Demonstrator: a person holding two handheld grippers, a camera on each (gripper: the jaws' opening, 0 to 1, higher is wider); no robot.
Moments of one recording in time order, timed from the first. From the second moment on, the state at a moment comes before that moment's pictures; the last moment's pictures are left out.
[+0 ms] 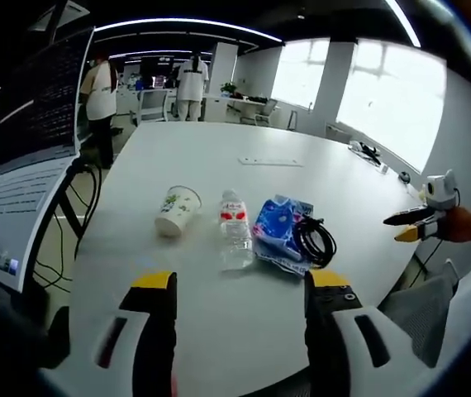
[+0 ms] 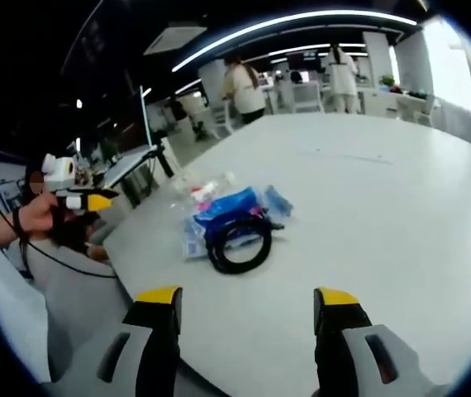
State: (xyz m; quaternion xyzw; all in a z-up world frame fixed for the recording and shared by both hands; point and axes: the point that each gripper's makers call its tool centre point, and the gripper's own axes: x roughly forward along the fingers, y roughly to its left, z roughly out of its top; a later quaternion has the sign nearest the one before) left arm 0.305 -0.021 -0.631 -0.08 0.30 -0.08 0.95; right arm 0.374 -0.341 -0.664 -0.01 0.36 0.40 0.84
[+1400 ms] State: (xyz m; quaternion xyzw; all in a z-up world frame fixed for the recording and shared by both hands) left arm 0.330 -0.005 -0.636 -0.07 0.31 -0.06 0.94; right arm 0.372 -0.341 -0.671 -0.01 0.37 0.41 0.84
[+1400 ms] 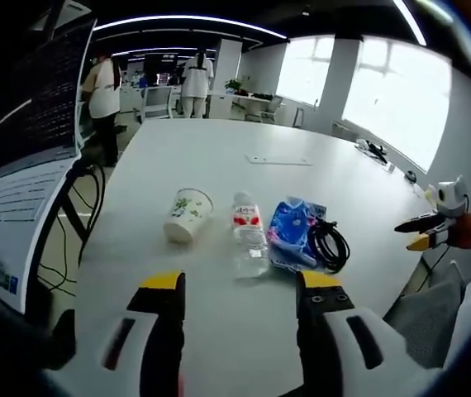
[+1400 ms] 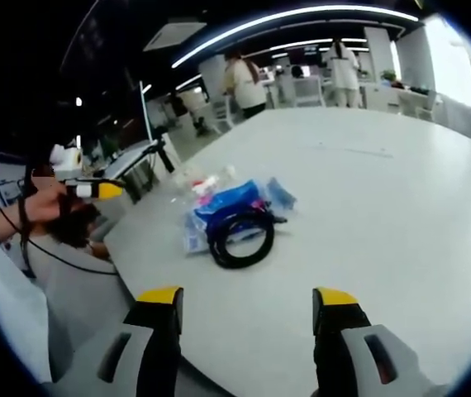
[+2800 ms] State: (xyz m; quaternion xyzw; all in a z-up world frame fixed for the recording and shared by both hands) left arm 0.412 0.035 -0.695 -0.12 0.34 -0.01 0.93; right arm 0.358 -0.330 -0.689 -0.02 0.40 0.41 0.82
